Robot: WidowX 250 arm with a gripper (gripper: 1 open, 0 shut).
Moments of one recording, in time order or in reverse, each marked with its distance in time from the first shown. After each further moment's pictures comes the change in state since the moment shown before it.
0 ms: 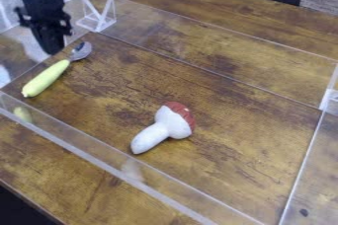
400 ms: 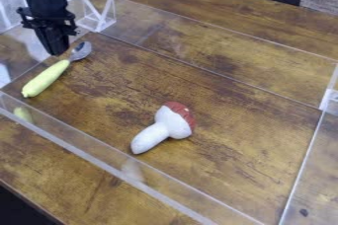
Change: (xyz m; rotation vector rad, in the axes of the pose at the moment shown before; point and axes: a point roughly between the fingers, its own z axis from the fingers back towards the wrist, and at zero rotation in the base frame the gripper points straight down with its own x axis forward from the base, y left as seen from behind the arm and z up) arm -0.001 -0.003 -0.009 -0.014 0.007 0.030
